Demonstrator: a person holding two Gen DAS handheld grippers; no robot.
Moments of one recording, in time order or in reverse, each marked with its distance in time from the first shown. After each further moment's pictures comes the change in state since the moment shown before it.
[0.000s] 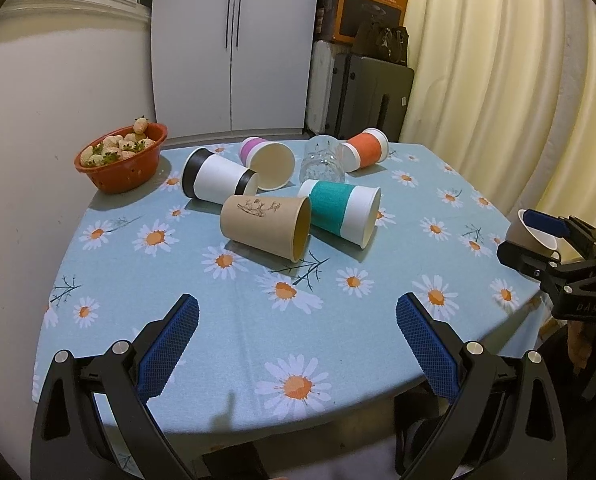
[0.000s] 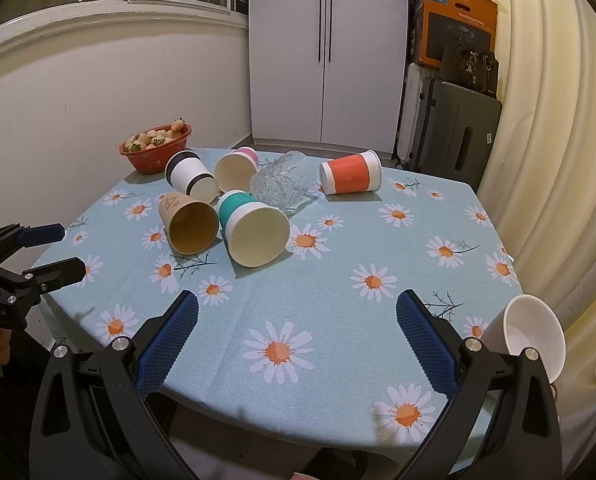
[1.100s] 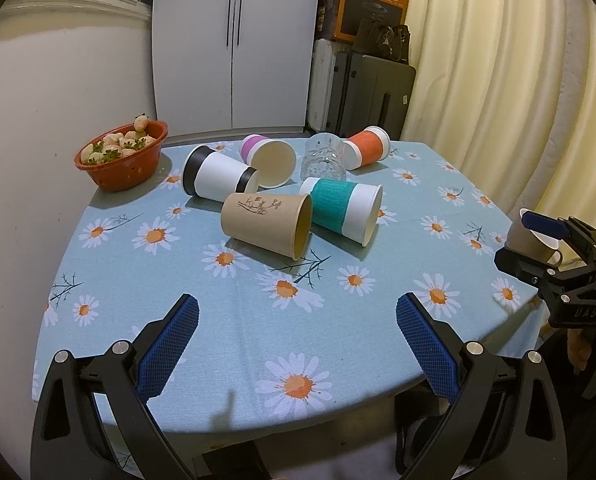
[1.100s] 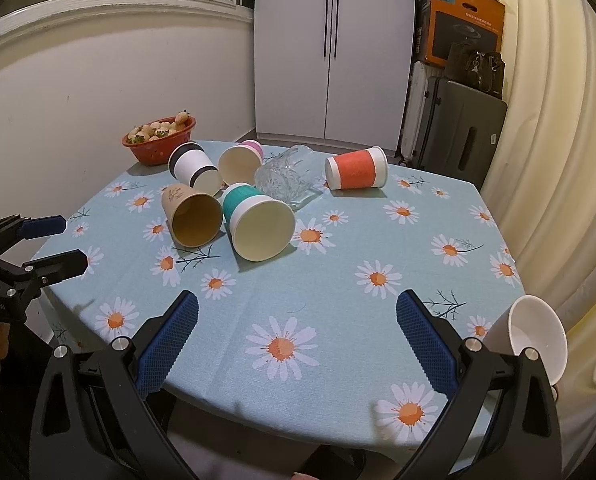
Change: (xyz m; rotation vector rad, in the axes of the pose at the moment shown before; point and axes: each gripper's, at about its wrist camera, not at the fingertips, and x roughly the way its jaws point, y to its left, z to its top) left arm 0.000 -0.002 -0.002 0.000 0.003 0.010; right arm 0.005 0.005 -0.003 -0.021 0.015 0.000
